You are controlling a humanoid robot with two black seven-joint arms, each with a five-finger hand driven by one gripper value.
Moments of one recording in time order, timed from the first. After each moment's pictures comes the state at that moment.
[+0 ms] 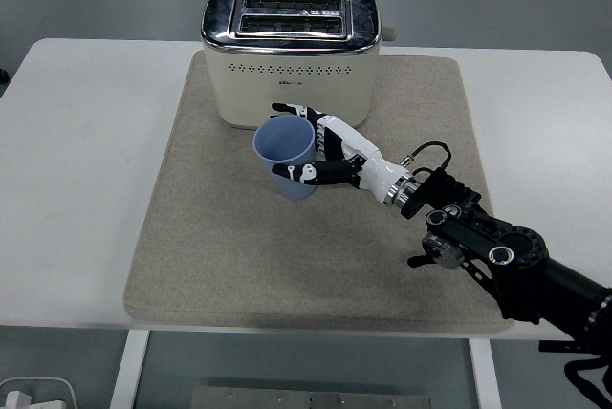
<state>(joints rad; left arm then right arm) 0.01 0.00 -0.03 -0.12 -0.05 -0.02 -0.06 0.78 0.00 0.43 0.76 -0.79 0.13 0.51</state>
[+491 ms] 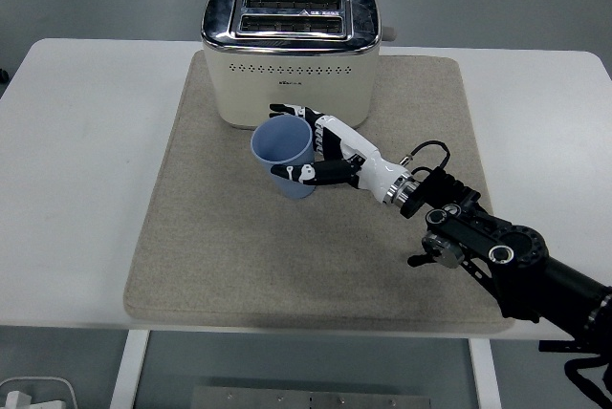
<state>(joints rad) 0.01 0.00 -0.03 -0.12 -0.05 -0.02 -0.06 0.79 0.00 0.43 0.76 -0.79 0.14 0.51</state>
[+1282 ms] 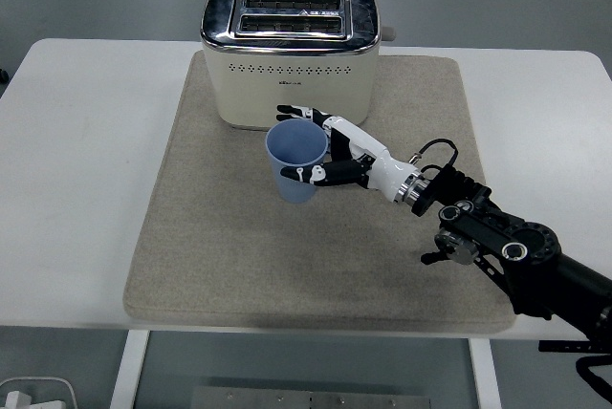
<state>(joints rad) 0.01 0.00 -0.03 -0.12 -0.05 -0.02 -0.06 0.79 -0.04 0.44 0.76 -0.79 0.21 0.52</state>
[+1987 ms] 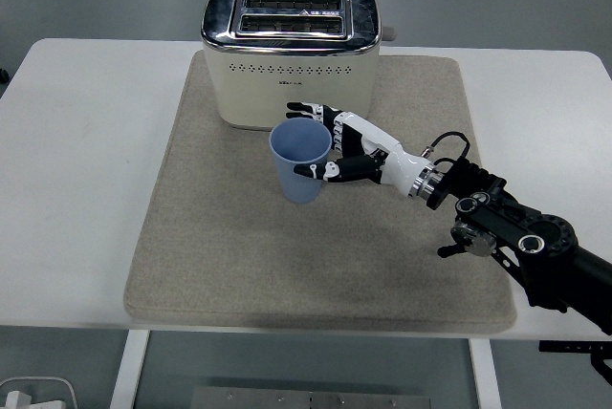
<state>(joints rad) 0.01 0.00 -0.03 -0.12 -0.05 -0.02 -0.06 0.81 -0.09 0.44 0.76 -0.78 0.28 0.52</state>
